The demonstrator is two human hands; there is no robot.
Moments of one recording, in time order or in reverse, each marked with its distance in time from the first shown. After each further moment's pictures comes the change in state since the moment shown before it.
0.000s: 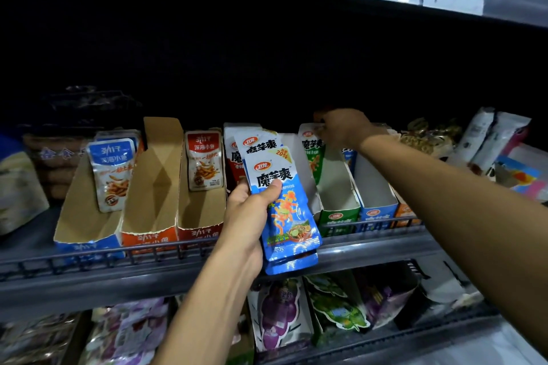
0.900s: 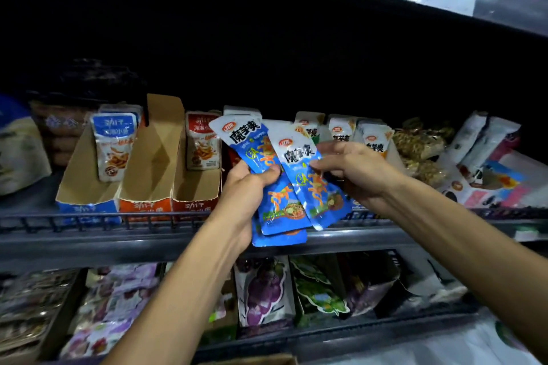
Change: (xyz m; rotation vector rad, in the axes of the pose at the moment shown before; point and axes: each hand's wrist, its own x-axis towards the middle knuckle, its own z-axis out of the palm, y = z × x) left_hand -0.010 0.000 0.008 0.071 -0.043 0.064; right_hand -0.128 -0.031 -0.022 1.616 -0.297 0.407
